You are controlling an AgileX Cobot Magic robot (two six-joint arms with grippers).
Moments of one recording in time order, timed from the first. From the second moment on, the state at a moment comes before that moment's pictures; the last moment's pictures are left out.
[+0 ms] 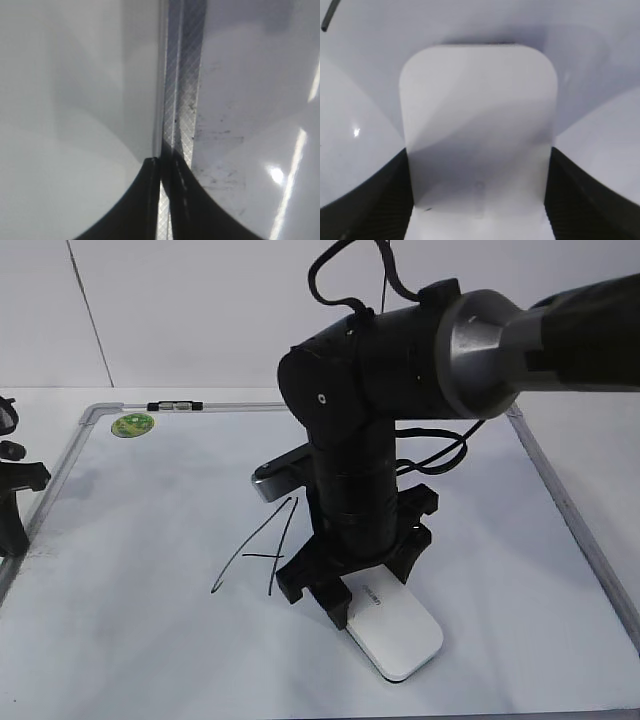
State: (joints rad) left arm 0.04 1.94 -1.22 -0.23 0.96 0.08; right arm 0.77 2.05 -1.52 -0.08 1.21 0.18
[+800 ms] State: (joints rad) left arm 0.04 1.94 -1.22 -0.23 0.96 0.08; right arm 0.65 2.09 -1.60 -0.07 1.23 0.19
